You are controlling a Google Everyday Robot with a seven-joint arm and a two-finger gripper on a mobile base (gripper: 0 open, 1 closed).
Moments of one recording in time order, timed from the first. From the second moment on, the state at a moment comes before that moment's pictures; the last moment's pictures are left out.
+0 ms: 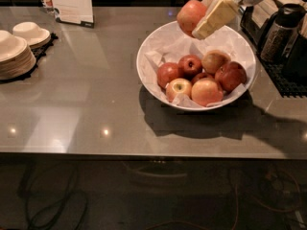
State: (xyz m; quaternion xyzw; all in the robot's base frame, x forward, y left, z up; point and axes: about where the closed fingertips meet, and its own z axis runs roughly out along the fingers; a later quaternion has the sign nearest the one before) arm 0.629 -0.130 1.031 -0.58 0.71 0.07 0.39
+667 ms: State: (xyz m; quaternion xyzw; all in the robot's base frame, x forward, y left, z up) arm 0.621 -0.127 1.053 -0.59 0.70 0.07 0.39
